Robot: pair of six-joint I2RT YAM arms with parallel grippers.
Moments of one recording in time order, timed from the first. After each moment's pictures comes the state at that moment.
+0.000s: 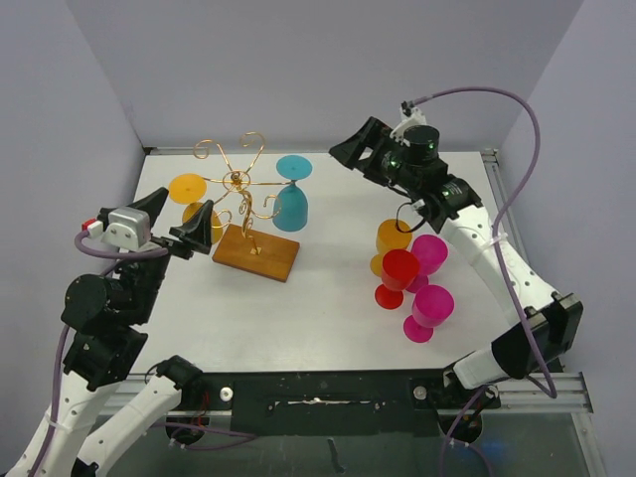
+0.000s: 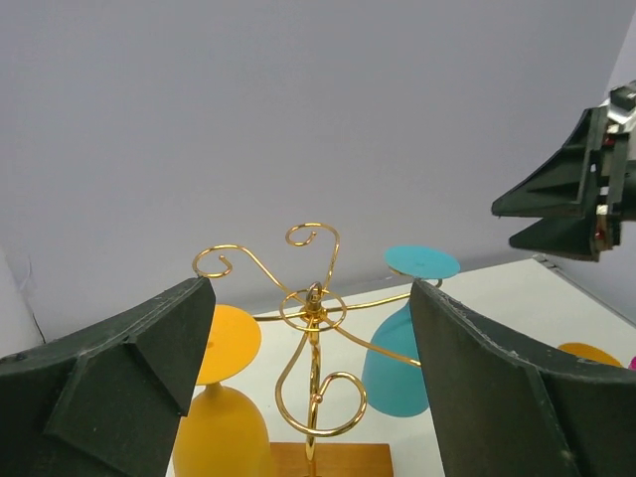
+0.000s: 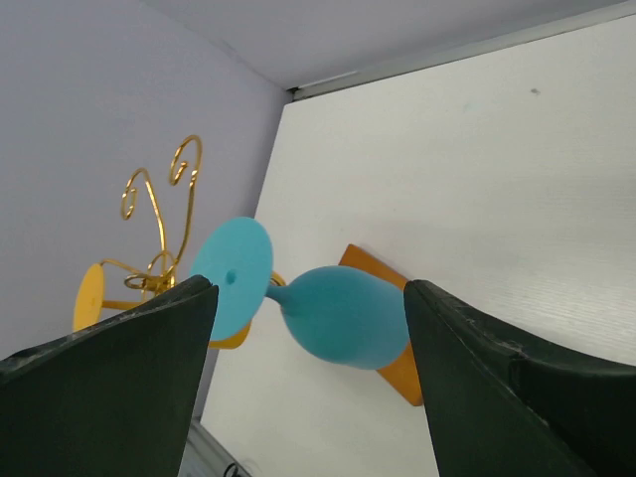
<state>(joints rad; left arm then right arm) -0.54 0.54 0.96 -0.05 -0.23 0.03 0.48 1.51 1.53 -0.27 -0.16 0.80</state>
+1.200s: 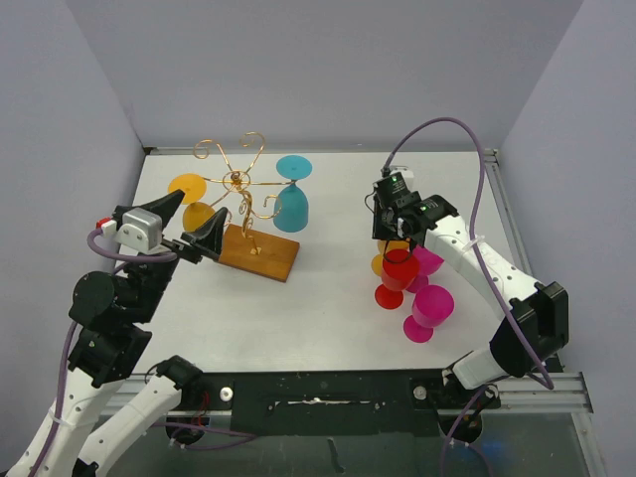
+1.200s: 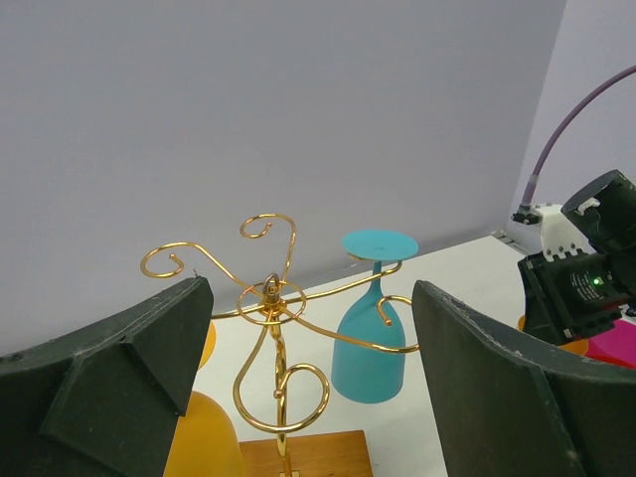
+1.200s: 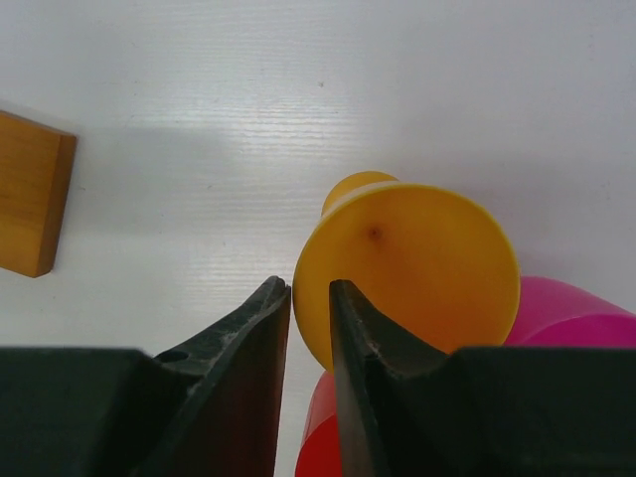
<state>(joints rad) -0.54 0.55 0.93 -0.06 -0.12 0.01 0.53 1.49 1.33 -0.79 0.26 0.45</state>
